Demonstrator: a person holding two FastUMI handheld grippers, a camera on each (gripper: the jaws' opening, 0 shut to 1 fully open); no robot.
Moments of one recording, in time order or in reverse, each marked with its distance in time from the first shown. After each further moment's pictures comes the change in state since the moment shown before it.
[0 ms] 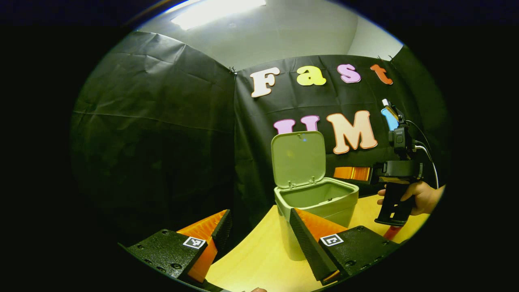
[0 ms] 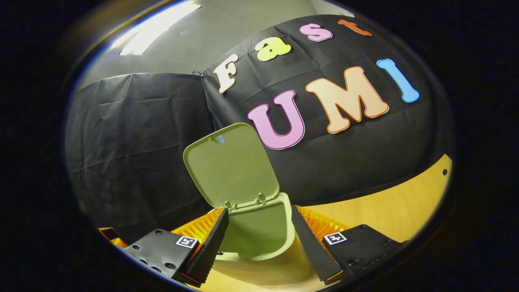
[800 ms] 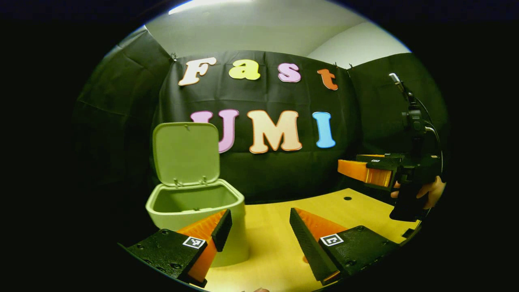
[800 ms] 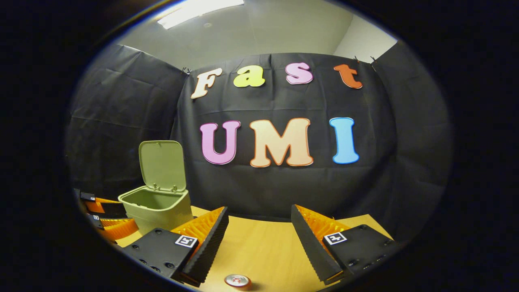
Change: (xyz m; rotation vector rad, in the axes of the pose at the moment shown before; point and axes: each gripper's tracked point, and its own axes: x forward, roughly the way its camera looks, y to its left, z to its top) left arm 0.014 -0.245 -0.011 -0.121 0.069 -0.519; right arm -0.212 -0.194 0.059 -0.304 -0.088 -0.413
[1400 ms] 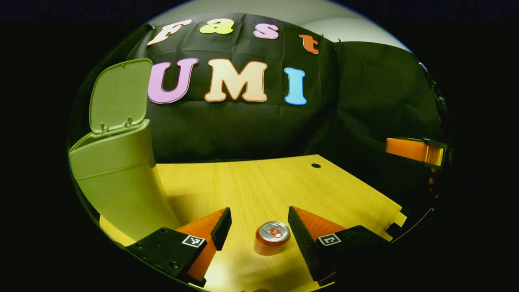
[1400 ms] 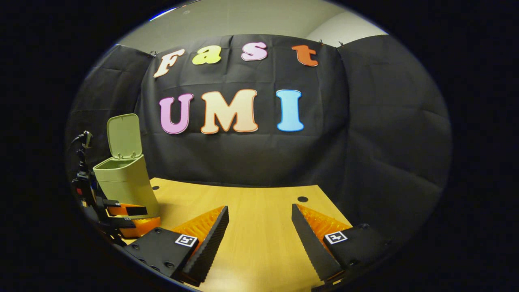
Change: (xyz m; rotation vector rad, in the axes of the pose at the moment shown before) left arm 0.061 -0.104 -0.130 -0.062 0.299 -0.184; right arm -0.096 -0.147 -0.083 0.046 0.229 -0.241
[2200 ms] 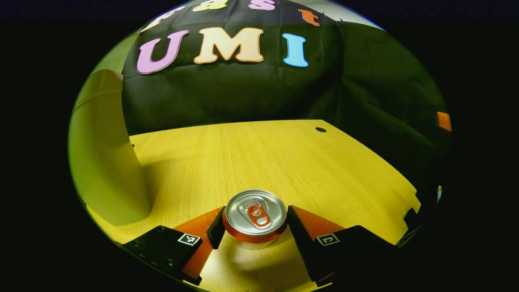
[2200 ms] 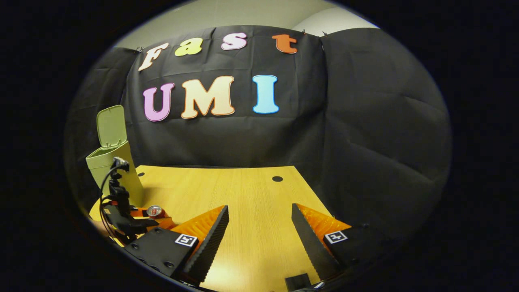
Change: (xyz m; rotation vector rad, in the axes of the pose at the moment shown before) left arm 0.057 -0.012 -0.096 0.014 0.209 0.030; right arm -0.035 -0.067 -0.040 -0.006 0.073 -0.058
